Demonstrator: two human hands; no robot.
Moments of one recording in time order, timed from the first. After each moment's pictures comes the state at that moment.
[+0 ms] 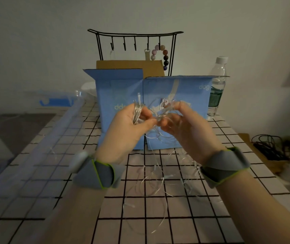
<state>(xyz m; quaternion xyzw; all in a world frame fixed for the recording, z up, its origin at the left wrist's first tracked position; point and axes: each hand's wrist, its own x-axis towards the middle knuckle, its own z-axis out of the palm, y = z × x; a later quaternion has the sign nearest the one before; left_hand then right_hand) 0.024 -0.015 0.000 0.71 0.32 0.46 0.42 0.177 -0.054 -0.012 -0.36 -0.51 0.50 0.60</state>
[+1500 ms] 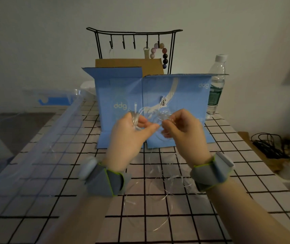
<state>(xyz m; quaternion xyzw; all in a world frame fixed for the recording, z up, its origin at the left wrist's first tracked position) 0.030 -0.017 -0.020 0.69 0.44 0.46 0.35 0.166 -0.050 -0.035 -0.56 -0.53 0.19 0.61</state>
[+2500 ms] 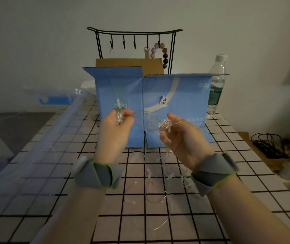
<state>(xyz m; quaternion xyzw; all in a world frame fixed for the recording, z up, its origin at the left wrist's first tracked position) 0.018 0.002 -0.025 0.59 0.45 0.53 0.41 0.161 -0.056 -0.024 -0.36 -0.22 0.57 0.70</state>
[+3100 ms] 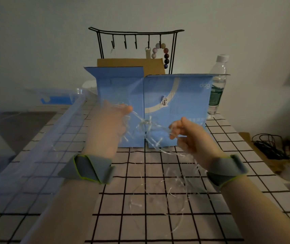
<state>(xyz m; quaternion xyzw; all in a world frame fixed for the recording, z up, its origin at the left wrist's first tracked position) 0.006 0.007 -0.012 0.40 0.29 0.55 0.67 0.196 -0.060 -0.040 -0.50 -0.47 0.47 0.55</state>
